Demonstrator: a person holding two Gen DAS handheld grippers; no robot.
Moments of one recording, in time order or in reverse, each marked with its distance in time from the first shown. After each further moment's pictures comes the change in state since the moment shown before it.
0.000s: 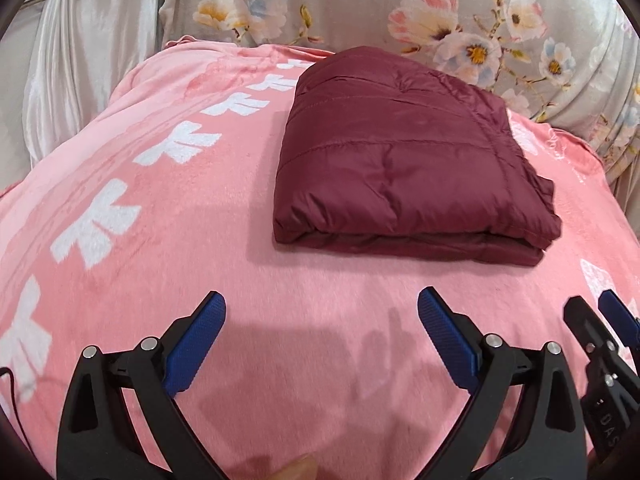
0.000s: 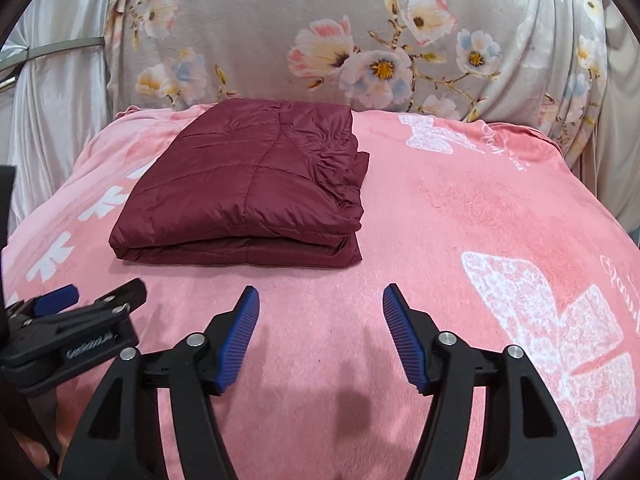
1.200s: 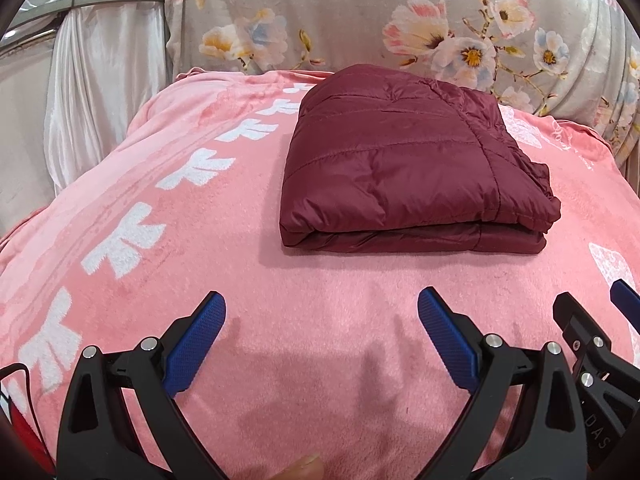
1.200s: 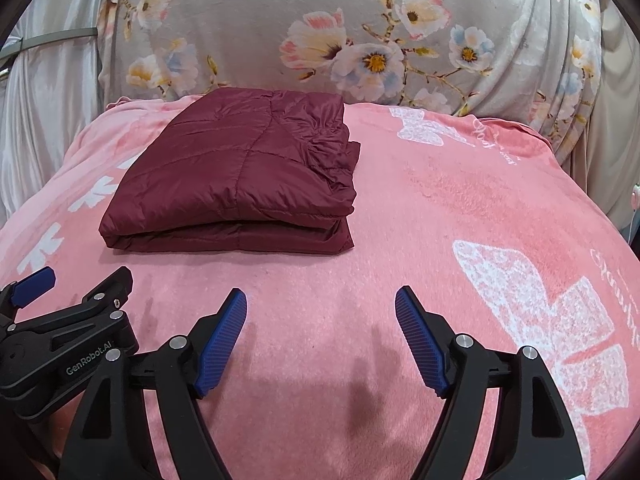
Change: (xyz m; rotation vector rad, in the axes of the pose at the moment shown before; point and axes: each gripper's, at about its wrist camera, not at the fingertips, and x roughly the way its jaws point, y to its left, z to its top) left arm -0.019 -0.020 -0.012 0.072 -0.086 0.104; right arm -0.001 0.003 -0.007 -0.011 0.018 -0.041
